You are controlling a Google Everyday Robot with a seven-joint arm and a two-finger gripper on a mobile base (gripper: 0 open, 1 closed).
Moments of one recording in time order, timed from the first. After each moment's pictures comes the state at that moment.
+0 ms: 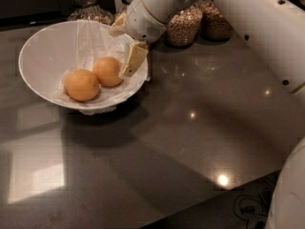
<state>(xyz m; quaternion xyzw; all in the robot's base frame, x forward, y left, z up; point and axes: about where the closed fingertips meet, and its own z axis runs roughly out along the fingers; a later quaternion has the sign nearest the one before) 0.606 0.071 0.934 -0.77 0.53 0.15 0.31</state>
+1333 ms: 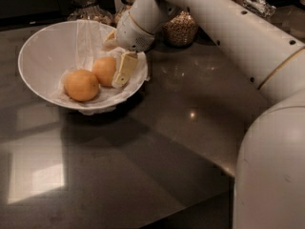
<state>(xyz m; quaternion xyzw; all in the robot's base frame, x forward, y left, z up) 0.617 0.098 0.891 -0.78 0.53 0.19 0.28</state>
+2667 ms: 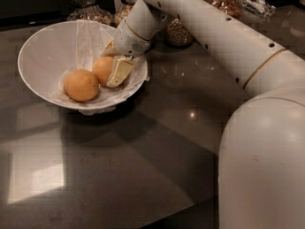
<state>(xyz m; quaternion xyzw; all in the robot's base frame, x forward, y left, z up) 0.627 0.109 0.864 -0.78 0.53 0.21 0.26</state>
